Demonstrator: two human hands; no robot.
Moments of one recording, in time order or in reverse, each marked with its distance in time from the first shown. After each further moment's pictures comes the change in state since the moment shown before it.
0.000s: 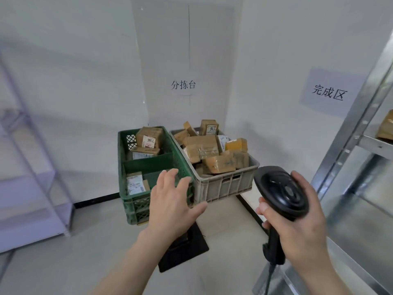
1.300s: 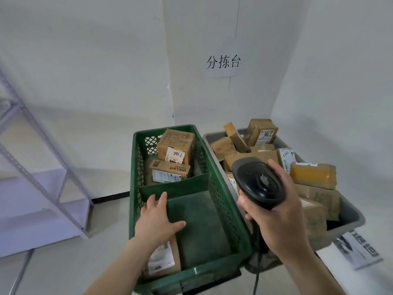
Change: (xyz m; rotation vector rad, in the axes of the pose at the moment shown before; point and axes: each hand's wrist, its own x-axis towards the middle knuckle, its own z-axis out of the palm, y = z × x) left_hand 0.267 -0.273 0.159 -0.051 -0.441 -0.509; right_hand 0.263 0.126 0.305 -0.029 -0.306 -0.026
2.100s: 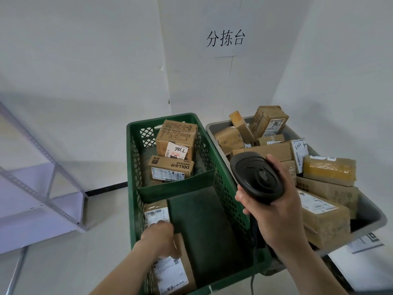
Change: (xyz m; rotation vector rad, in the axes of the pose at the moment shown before) left_hand 0.064 -0.035 0.037 0.302 -0.517 0.066; right_hand 0.042 0.031 0.055 -0.014 -0.004 0.011
